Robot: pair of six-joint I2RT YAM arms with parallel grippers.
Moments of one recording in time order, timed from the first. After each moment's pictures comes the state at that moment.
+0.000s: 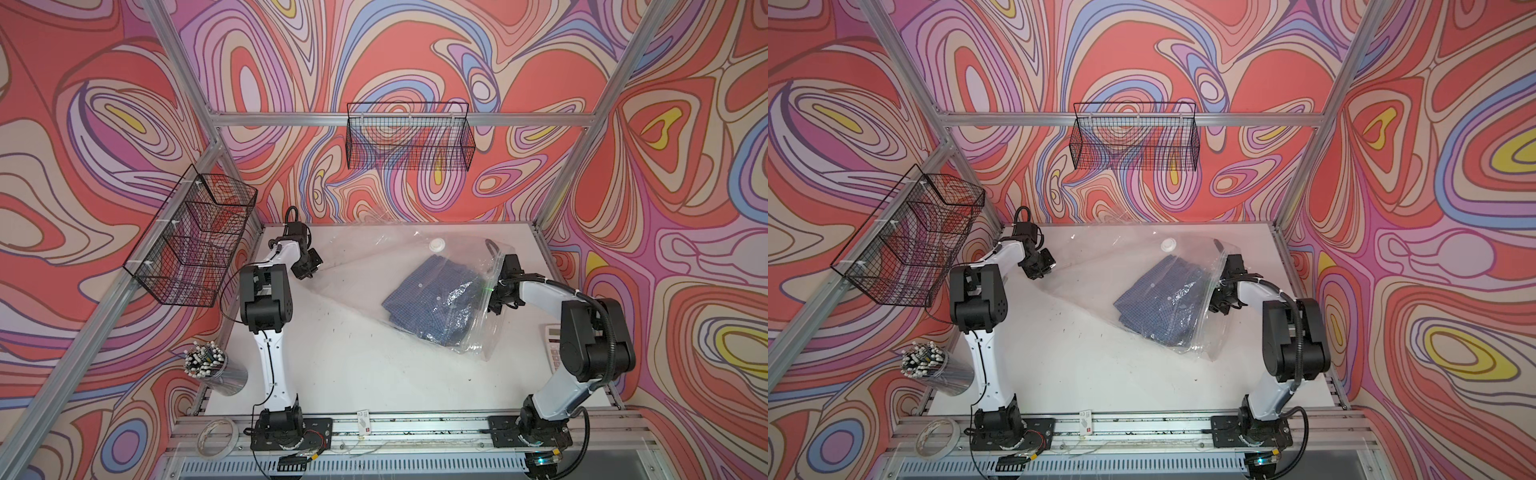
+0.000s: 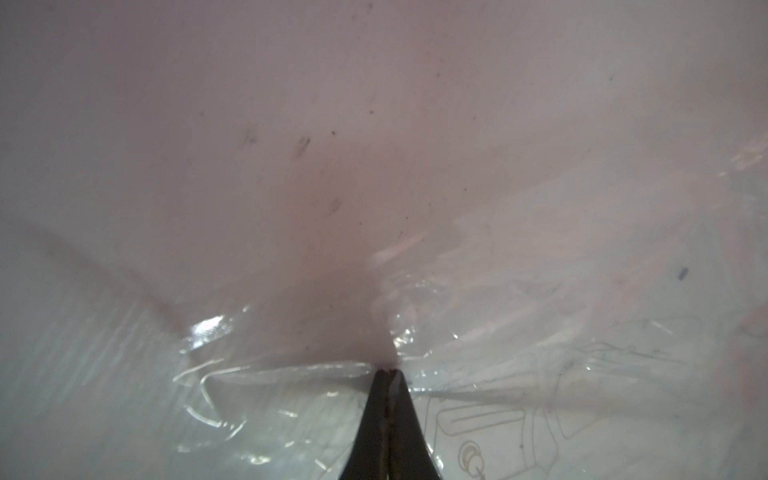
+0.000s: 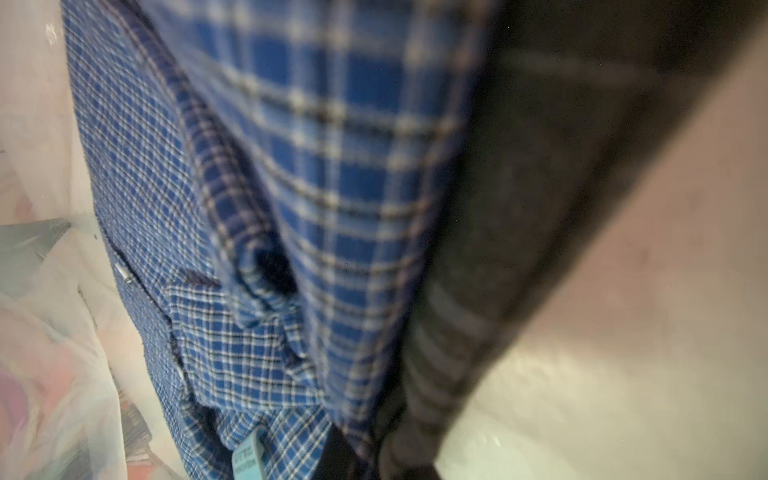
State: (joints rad) left arm 0.08 2.25 1.75 -0.69 0.08 -0.57; right arm 0.03 1.69 0.99 -0.51 -0.44 0.49
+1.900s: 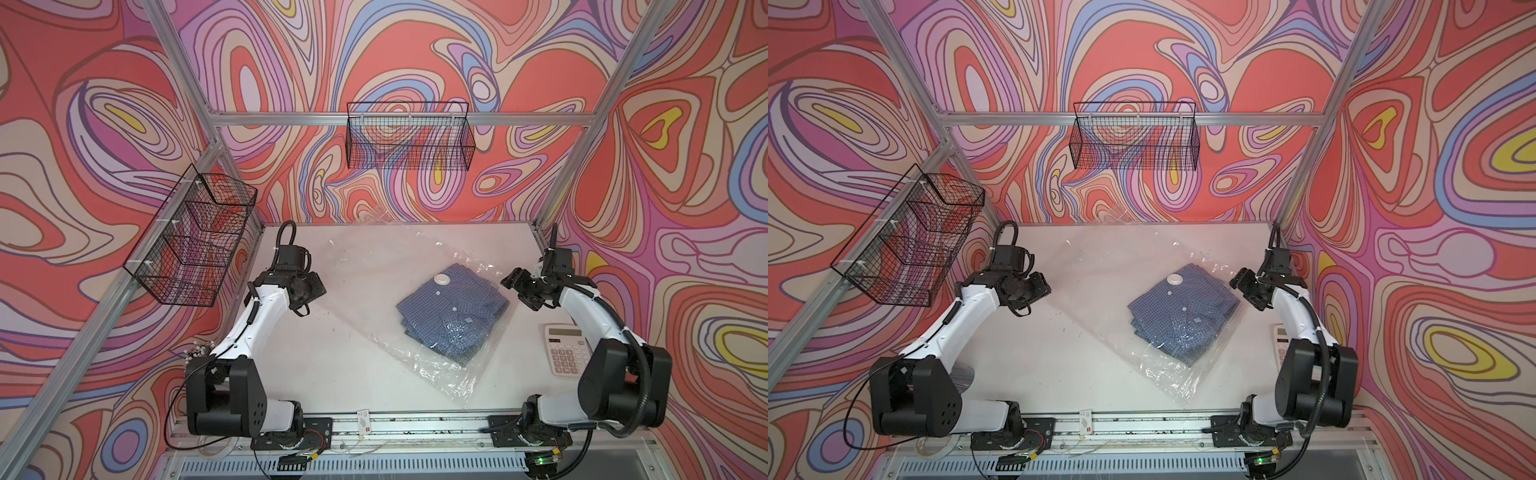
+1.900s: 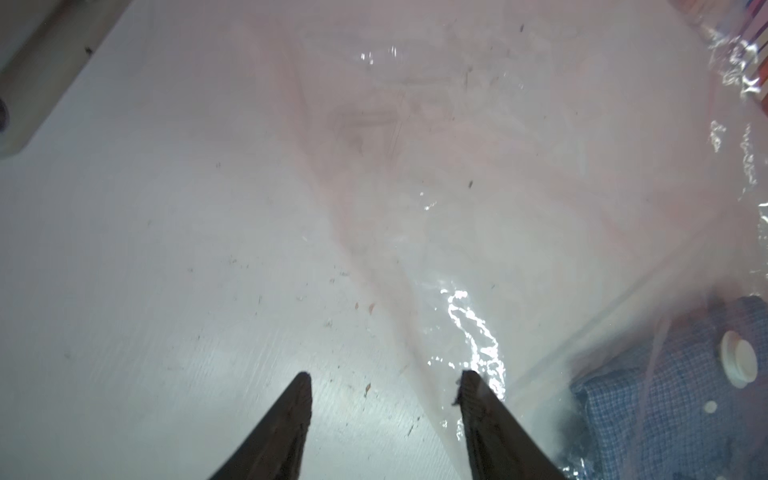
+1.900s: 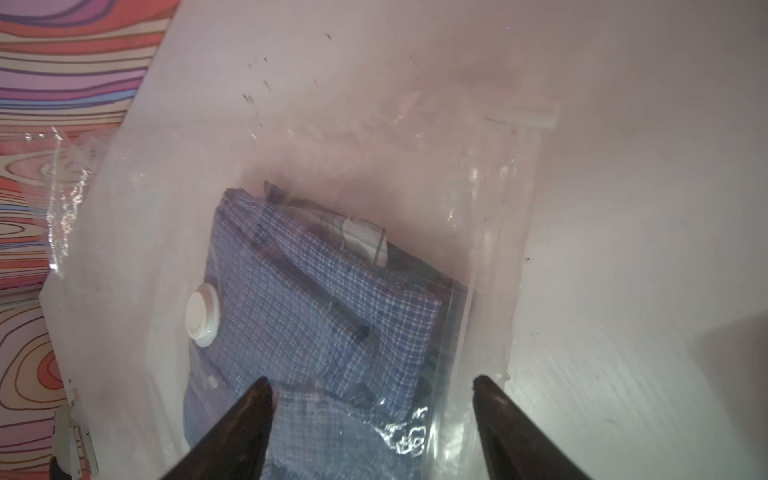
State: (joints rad) left arm -0.05 1.35 1.02 -0.74 0.06 -0.59; right arm -0.21 1.47 1.00 -0.58 -0.29 0.49
